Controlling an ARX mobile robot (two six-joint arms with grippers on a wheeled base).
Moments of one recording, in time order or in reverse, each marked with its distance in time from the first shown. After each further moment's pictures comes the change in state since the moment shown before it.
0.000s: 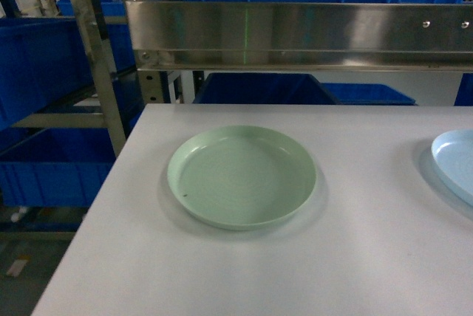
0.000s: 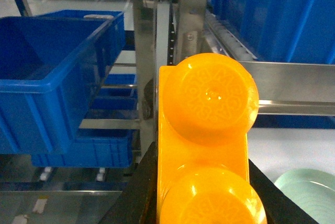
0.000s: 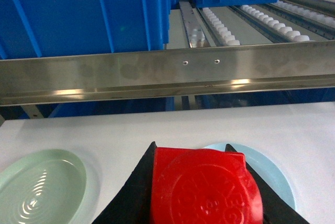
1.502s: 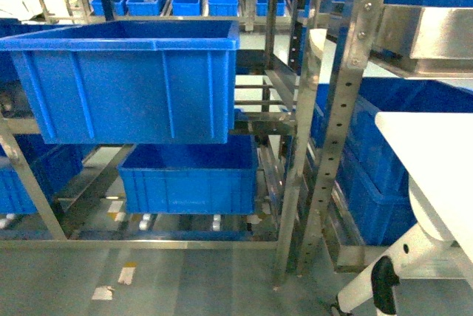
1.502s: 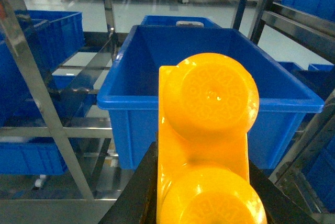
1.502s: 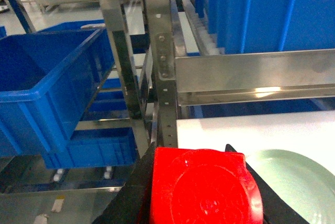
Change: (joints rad) left arm 0.003 0.000 0.000 0.002 -0.003 0.000; right arm 0.000 0.000 0.000 0.001 0.000 0.000
